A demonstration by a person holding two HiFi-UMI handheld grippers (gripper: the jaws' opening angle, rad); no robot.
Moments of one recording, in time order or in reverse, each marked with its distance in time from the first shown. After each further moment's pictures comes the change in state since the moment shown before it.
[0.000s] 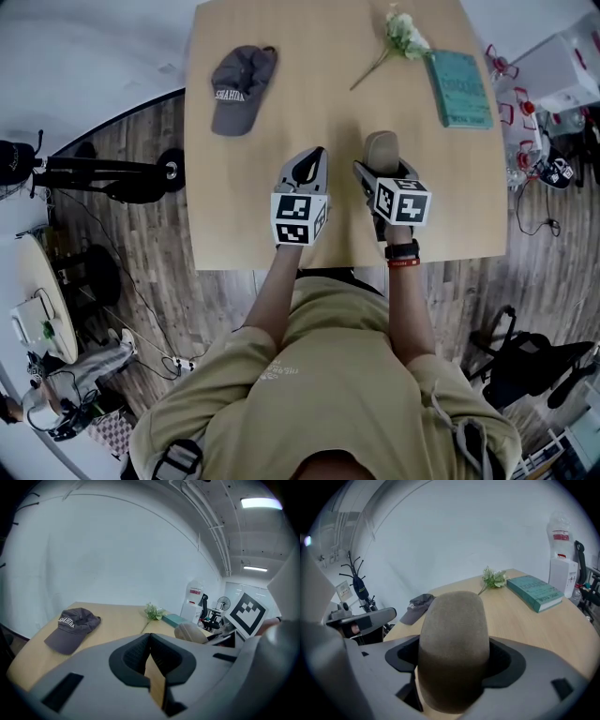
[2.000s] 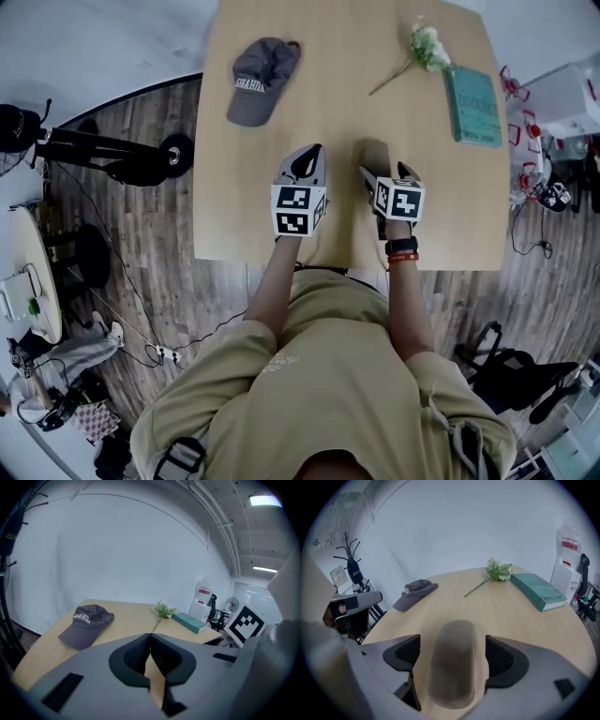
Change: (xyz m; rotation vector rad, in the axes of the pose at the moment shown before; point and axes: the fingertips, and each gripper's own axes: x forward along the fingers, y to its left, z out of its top) left arm -0.014 0.054 -0.012 -0.051 0.024 0.088; right arm 0.039 0.006 -0.025 -0.090 0.121 -0.074
